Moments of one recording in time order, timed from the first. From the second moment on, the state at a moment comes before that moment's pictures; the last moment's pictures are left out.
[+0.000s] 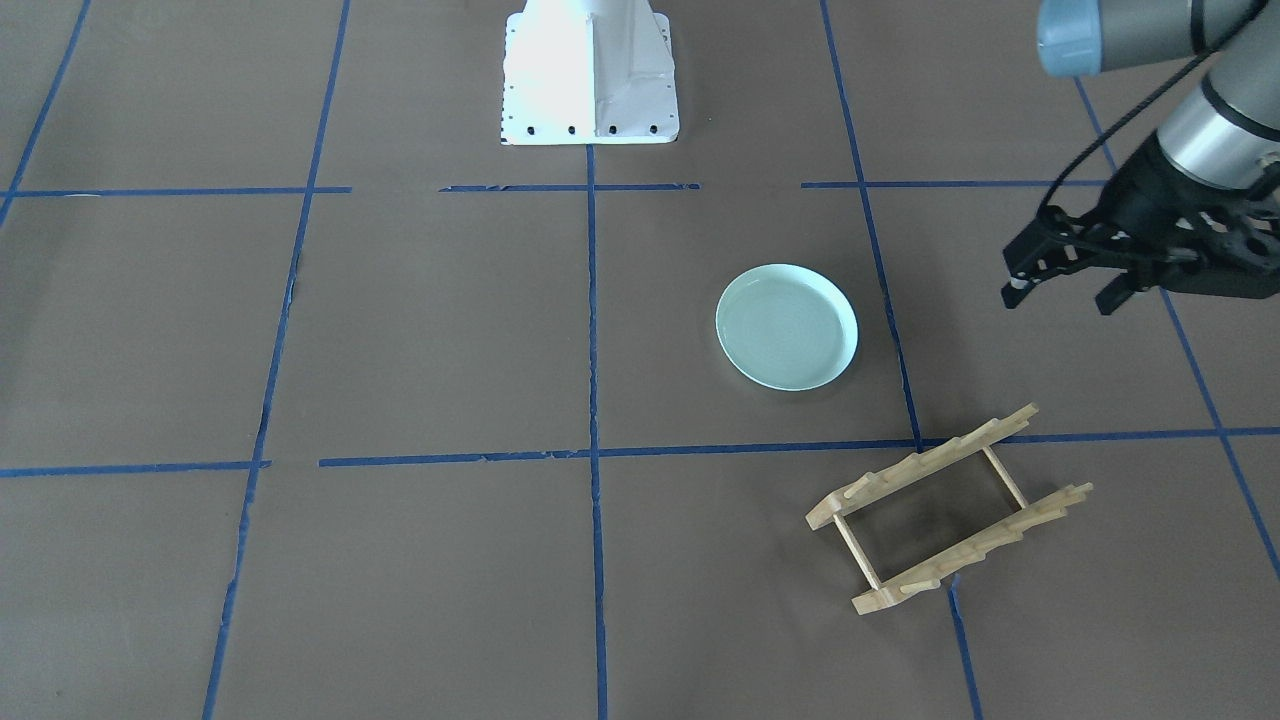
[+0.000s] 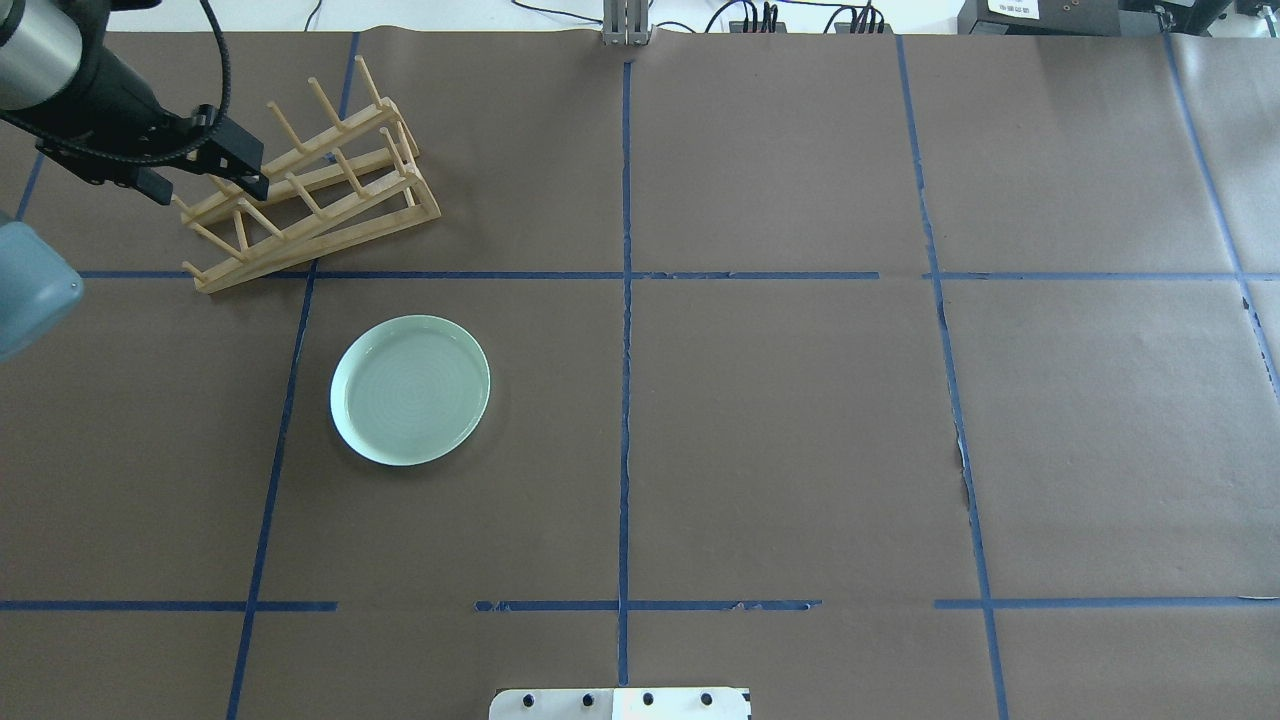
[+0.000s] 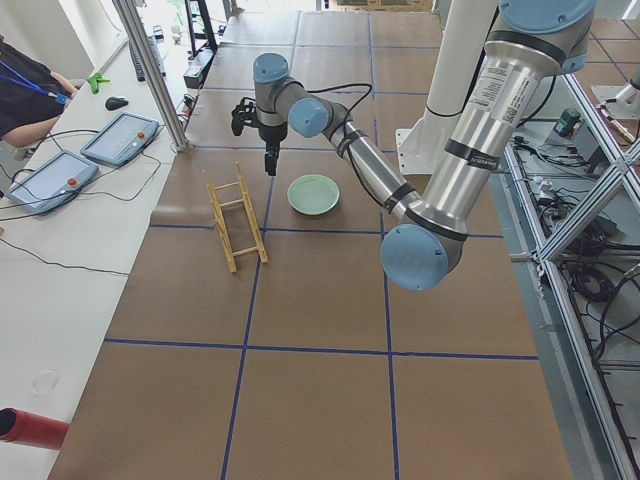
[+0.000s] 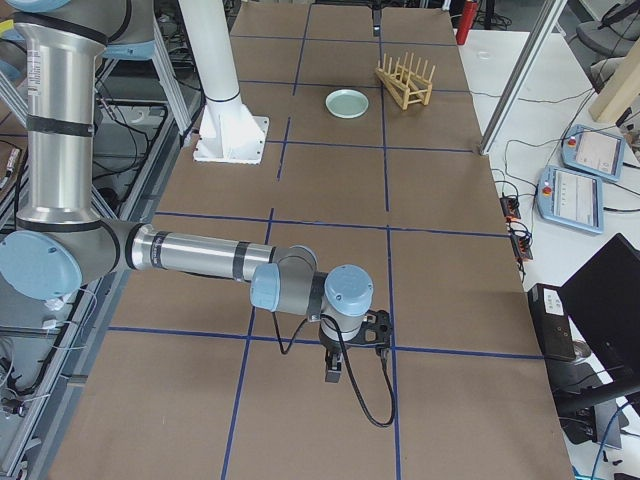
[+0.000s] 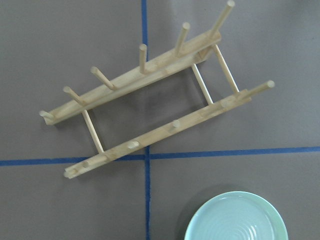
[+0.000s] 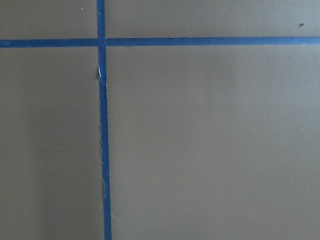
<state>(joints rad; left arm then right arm) -1.04 -1.99 -1.96 -1.45 -2.25 -0.81 1.61 -1.68 1.60 -1.60 2.30 -0.07</state>
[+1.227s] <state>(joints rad) -0.59 -2.20 -1.70 -1.45 -1.88 -1.16 1.61 -1.68 1.60 -1.60 2.30 -0.07</state>
